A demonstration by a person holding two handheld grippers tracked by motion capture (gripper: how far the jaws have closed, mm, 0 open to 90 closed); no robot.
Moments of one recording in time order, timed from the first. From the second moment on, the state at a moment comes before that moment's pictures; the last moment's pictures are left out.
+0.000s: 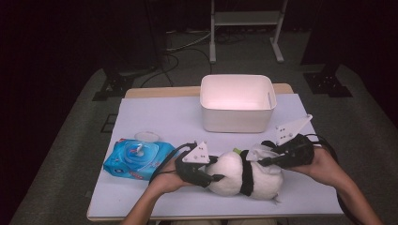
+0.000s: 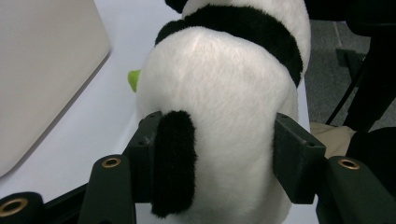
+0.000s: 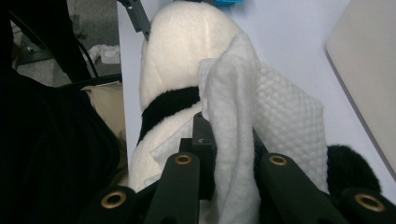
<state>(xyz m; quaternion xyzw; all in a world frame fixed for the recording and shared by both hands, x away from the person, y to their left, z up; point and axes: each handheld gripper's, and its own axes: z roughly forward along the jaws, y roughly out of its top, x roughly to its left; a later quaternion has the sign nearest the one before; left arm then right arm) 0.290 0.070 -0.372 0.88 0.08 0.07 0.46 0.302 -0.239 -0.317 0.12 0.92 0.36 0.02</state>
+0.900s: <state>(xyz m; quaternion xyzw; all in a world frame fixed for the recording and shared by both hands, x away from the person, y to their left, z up) 0.293 0.064 -0.364 0.87 0.07 0.05 0.49 0.302 -0.224 -0.330 0.10 0.93 0.36 0.00</state>
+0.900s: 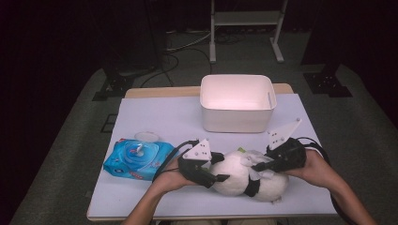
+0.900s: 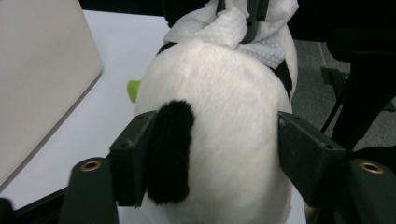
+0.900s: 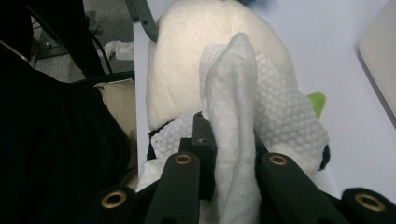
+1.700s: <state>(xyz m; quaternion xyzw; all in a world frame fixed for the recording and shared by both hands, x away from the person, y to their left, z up) 0.309 0.055 -0.385 0.86 0.10 -0.03 0.51 0.292 -0.266 -0.337 0.13 0.91 0.39 0.00</state>
